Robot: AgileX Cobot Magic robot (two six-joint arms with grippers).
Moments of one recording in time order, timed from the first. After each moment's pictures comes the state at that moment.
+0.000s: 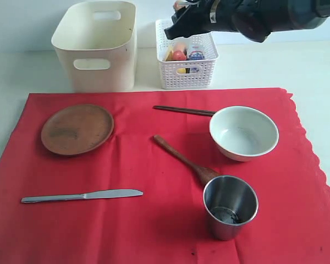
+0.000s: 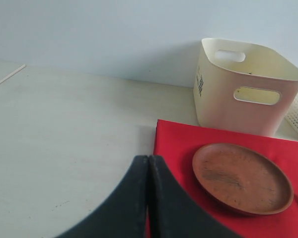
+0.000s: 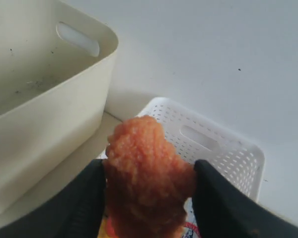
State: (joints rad) left arm 0.04 0.01 0.00 -0.03 0.26 -0.08; right arm 0.50 2.13 -1.53 -0.60 -0.12 0.36
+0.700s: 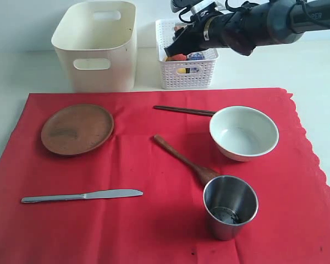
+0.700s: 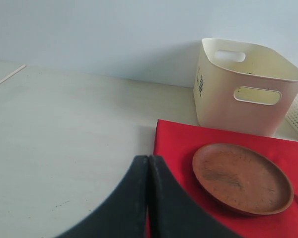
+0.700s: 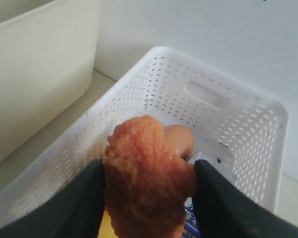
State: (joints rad) left arm 0.04 0.01 0.00 -0.03 0.26 -0.08; right arm 0.50 2.26 -1.60 -0.59 -0.05 0.36
